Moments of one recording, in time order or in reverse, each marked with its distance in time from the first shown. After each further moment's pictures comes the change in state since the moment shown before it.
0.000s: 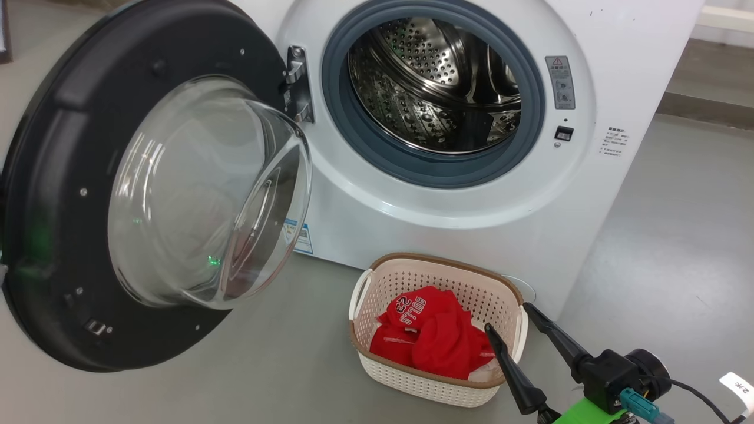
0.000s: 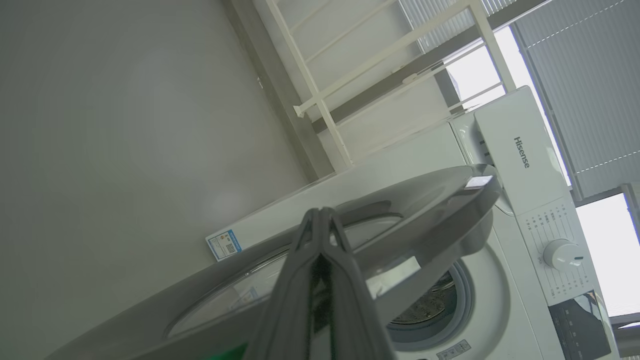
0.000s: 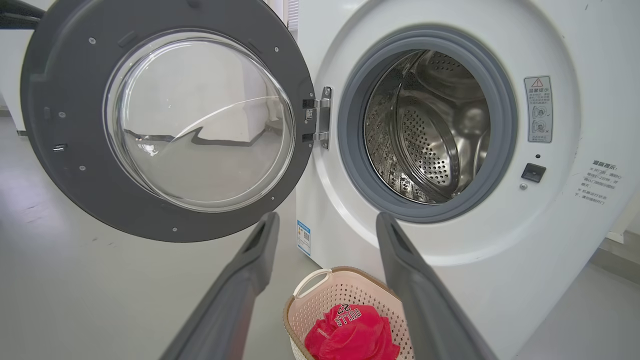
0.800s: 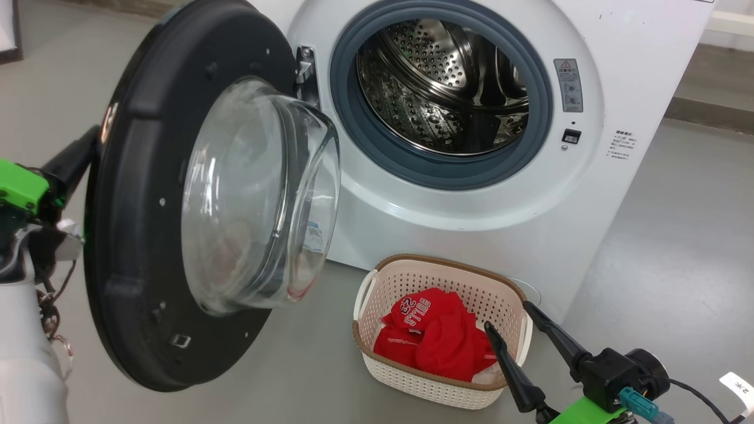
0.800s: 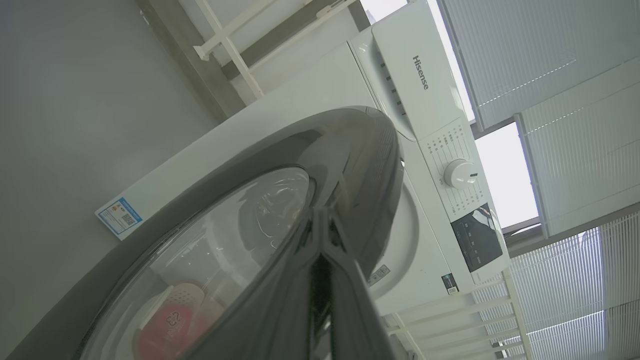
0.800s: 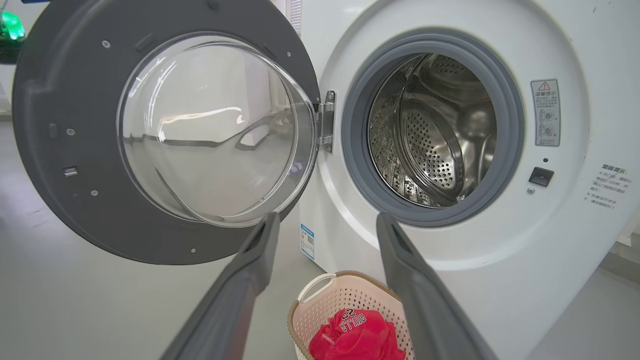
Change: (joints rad) left arm 0.025 -0.164 -0.015 -0.223 -0.090 -0.025 0.175; right arm 0.000 0.013 -0.010 0.002 0.000 0.000 0.000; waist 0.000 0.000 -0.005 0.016
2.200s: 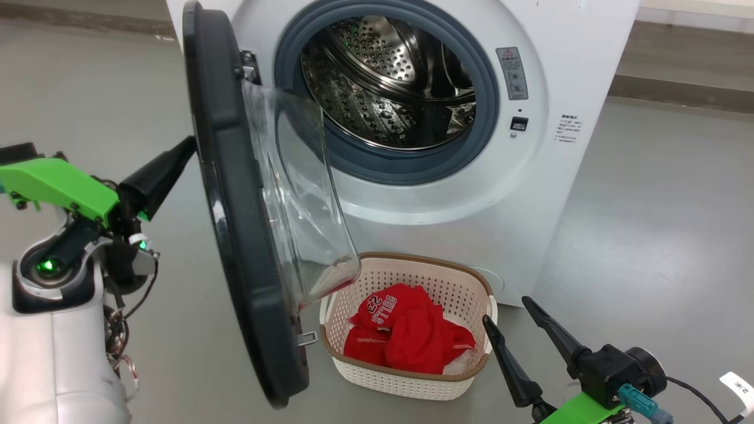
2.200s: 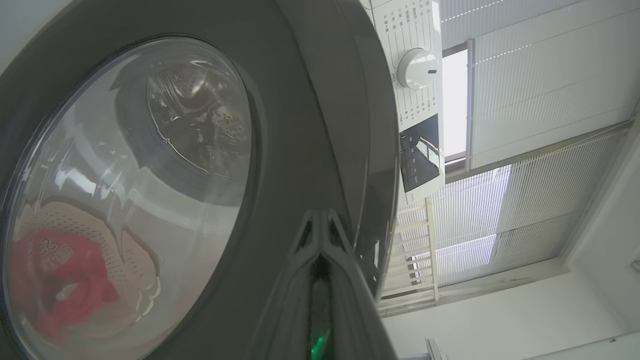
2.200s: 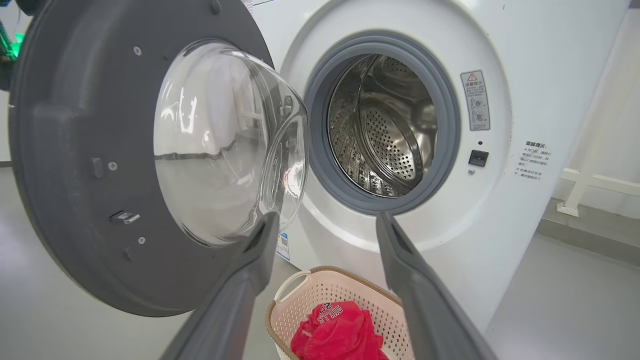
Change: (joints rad) left arm 0.148 -0.122 -0.108 -0.289 -0.223 0.167 0.088; right arm -0.002 0.034 -0.022 -0.002 -0.002 0.000 0.000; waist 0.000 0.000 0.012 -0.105
